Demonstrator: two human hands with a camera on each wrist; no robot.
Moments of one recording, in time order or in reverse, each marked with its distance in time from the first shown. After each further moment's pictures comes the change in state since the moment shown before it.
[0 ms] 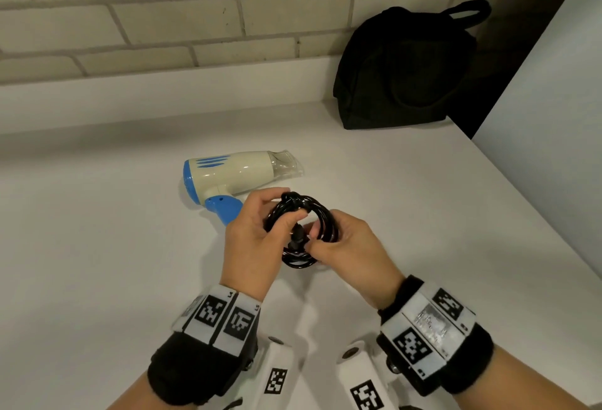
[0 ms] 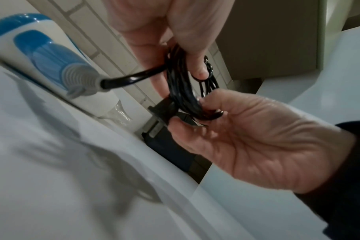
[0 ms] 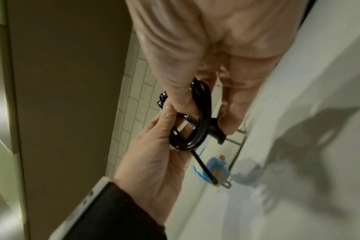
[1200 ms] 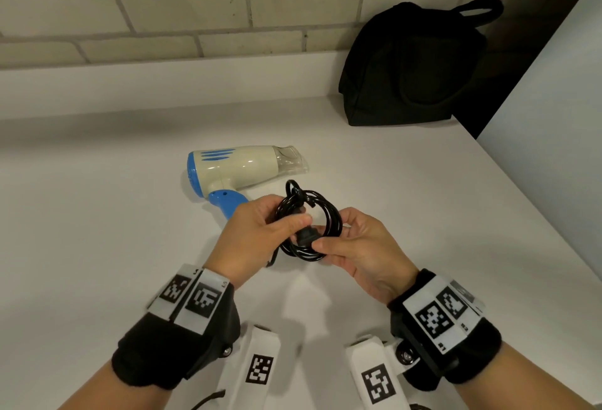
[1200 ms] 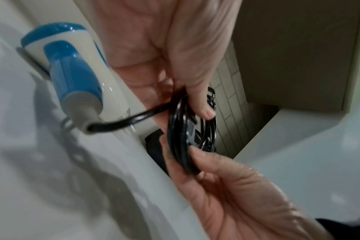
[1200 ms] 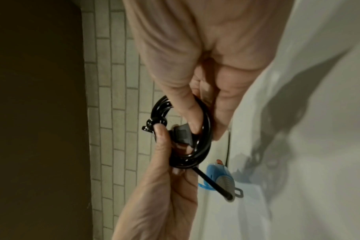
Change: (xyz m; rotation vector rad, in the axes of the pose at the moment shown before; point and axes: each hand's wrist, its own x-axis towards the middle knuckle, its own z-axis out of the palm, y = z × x) left_hand 0.013 0.001 -0.020 0.134 -0.265 -0.214; right_hand 0.004 0.008 -0.010 0.432 -0.129 0.115
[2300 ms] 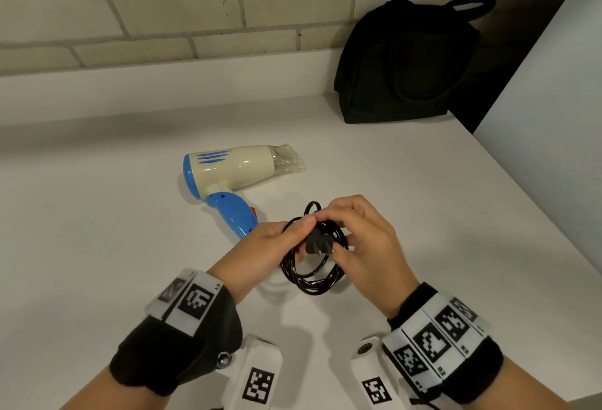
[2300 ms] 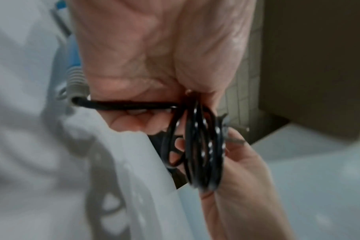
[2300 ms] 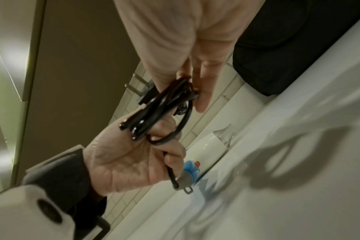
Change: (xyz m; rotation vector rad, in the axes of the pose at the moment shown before) left_hand -0.009 -0.001 0.008 0.028 -0.306 -0.167; right_hand -0.012 0.008 -0.008 -0.863 0.094 -0.780
